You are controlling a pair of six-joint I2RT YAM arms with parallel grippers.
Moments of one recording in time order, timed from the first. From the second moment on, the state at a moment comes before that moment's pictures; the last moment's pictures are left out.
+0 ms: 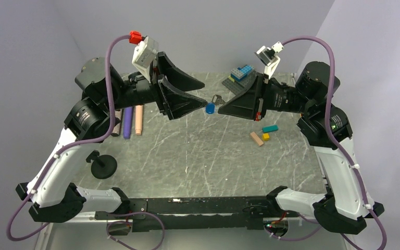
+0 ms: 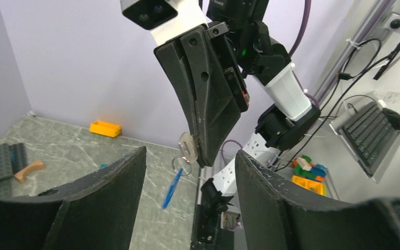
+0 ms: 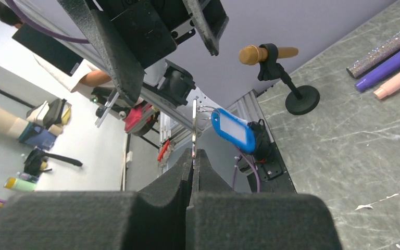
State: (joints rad) left arm -0.79 1.25 1.86 -0.36 0.62 -0.36; right arm 0.53 1.15 1.79 -0.61 -0.90 0.73
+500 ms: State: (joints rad) left arm -0.79 1.34 1.87 -0.39 0.68 -0.50; right arm 0.53 1.15 1.79 -0.62 -0.88 0.72
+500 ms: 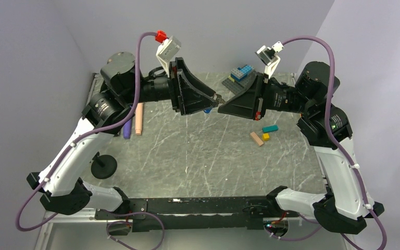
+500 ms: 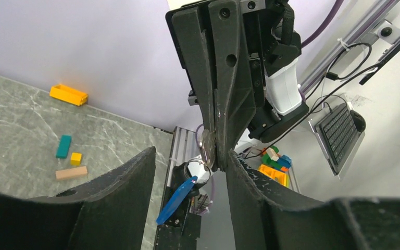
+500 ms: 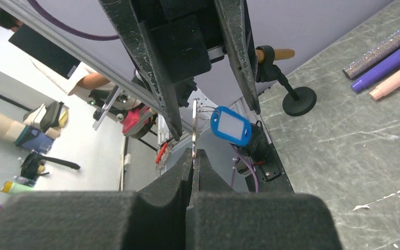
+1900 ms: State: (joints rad) left arm -0.77 1.36 1.82 -0.22 0.89 -0.72; right arm 0.54 1.12 1.75 -0.58 -0.92 0.69
